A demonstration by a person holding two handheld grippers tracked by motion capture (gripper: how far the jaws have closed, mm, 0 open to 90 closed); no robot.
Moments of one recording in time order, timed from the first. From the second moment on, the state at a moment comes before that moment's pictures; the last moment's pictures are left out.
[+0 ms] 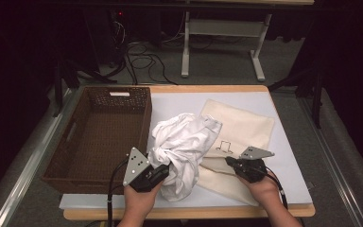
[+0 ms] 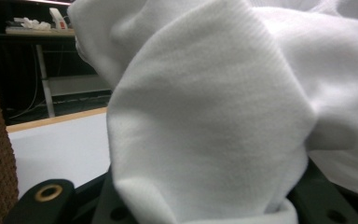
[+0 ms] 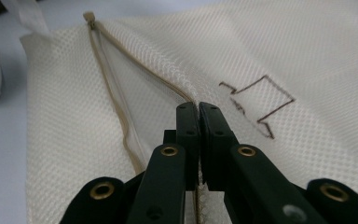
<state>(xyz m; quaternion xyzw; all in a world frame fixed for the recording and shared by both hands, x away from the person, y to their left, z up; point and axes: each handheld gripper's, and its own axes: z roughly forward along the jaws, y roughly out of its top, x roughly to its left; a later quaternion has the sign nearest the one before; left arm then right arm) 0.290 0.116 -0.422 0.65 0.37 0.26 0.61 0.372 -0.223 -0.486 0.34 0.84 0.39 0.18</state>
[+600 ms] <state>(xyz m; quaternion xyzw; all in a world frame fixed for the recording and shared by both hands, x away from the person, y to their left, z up) 0.281 0.085 -0.446 0.70 0.34 0.22 0.59 0.371 -0.242 -0.463 0.36 0.78 0.48 0.20</state>
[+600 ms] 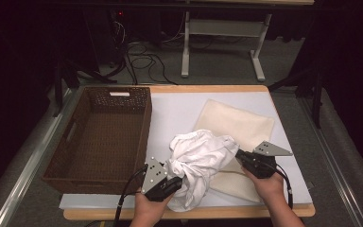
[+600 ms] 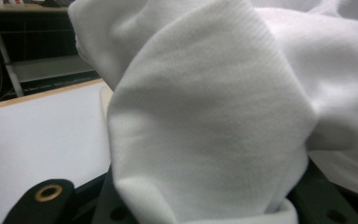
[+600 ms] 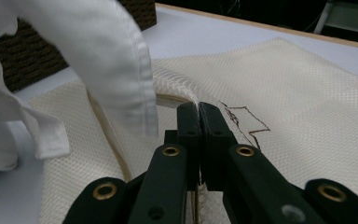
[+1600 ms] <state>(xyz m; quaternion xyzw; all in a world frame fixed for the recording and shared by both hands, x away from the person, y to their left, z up) 0.309 0.049 -0.445 0.71 0.35 0.25 0.56 0.353 -0.229 -0.444 0.33 0.74 0.54 0.23</state>
